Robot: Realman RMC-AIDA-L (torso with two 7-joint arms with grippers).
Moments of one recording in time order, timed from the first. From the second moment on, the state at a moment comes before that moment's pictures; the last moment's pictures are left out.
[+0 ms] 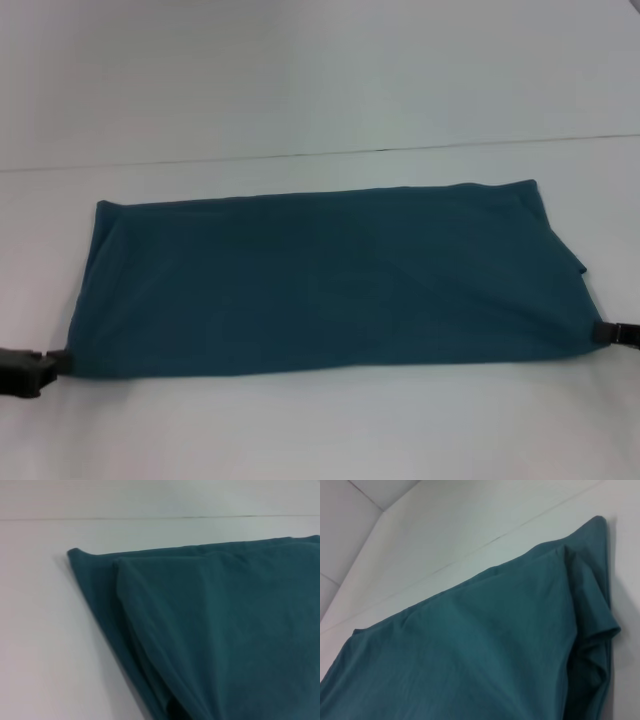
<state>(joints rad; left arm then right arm) -0.42 -2.09 0.60 0.92 2.36 1.35 -1.87 0.36 1.95 -0.51 -0.60 -2.11 -1.37 1.99</state>
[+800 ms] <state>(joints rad) -0.38 -2.09 0.55 0.95 2.38 1.49 -1.83 0.31 1.95 -0.47 -0.60 -2.11 -1.43 1.96</state>
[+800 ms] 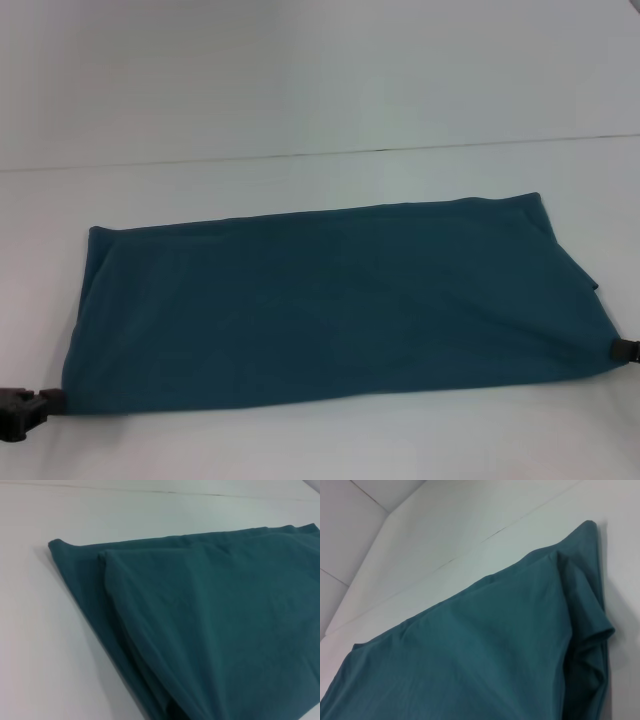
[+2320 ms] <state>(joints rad) -0.54 -2.09 0.48 0.83 2.38 1.27 -1.96 0.48 1.97 -0.46 -0.66 -2.03 -1.44 1.89</state>
